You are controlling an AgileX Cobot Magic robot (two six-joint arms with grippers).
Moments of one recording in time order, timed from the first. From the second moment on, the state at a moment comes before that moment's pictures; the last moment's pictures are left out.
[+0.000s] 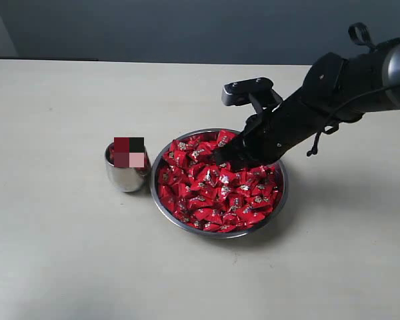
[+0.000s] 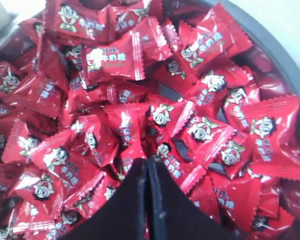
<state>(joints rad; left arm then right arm) 0.12 0.00 0.00 0.05 0.29 -0.02 0.57 1.88 -1.05 0.66 0.47 -0.63</state>
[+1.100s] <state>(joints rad) 0.12 0.00 0.00 0.05 0.29 -0.02 0.57 1.91 -1.10 0.66 0.51 -0.64</state>
